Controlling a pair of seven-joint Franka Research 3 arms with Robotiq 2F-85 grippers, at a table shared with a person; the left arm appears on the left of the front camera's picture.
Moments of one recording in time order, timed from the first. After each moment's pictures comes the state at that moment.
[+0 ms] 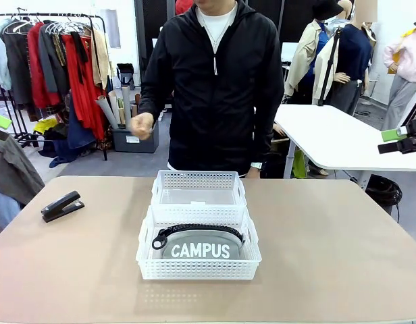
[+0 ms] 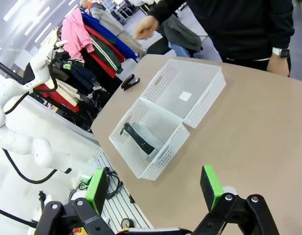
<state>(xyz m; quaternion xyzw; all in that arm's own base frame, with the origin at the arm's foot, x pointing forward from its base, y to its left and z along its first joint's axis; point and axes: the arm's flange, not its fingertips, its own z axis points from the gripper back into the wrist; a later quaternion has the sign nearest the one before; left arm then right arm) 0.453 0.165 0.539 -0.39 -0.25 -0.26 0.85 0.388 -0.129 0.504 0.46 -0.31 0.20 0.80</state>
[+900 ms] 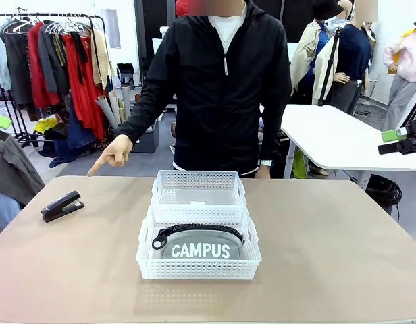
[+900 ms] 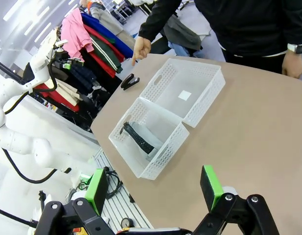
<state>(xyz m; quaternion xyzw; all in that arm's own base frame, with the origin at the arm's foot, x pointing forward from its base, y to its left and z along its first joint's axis) 0.453 0.165 0.539 -0.39 -0.25 -0.26 0.85 0.388 -0.129 0.503 0.46 -0.31 0.20 0.81</state>
